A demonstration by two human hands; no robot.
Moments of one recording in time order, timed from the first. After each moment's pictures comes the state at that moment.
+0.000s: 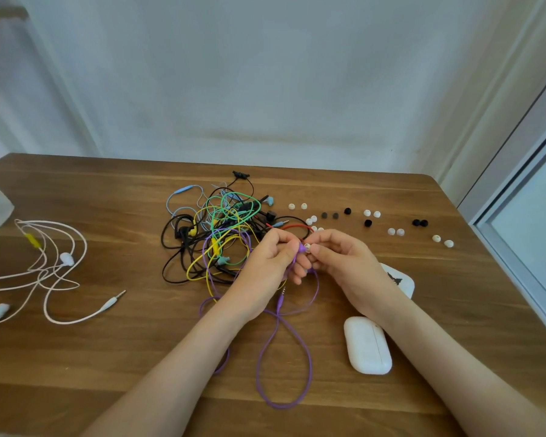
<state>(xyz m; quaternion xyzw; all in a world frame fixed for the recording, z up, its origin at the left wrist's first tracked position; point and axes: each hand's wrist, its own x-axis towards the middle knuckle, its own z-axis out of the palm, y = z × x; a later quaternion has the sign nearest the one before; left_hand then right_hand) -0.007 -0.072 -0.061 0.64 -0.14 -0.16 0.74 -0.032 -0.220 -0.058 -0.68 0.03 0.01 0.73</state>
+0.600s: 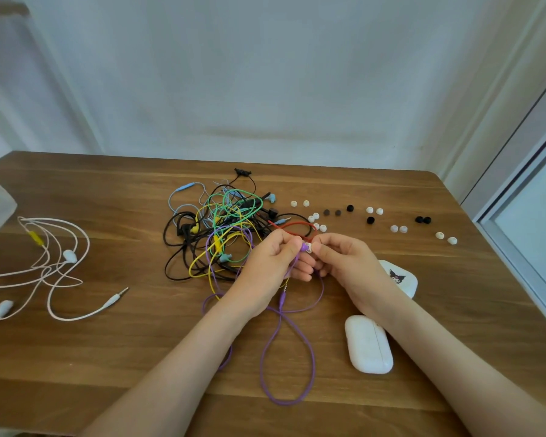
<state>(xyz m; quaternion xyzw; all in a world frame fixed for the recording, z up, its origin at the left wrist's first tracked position) -0.006 -0.074 -0.061 0.64 -0.10 -0.17 0.74 -0.033 -0.218 -0.061 -0.72 0.03 0.00 0.69</state>
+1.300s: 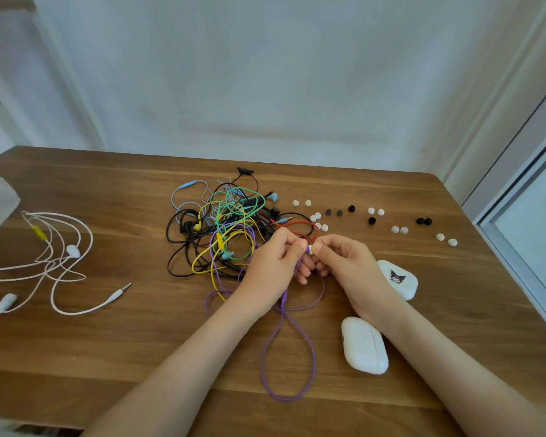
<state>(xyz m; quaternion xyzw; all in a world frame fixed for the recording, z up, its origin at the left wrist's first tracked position) -0.008 -0.074 -0.068 0.75 -0.15 -0.09 0.64 -0.041 -0.209 -0.057 -0.75 0.05 -0.04 0.66</state>
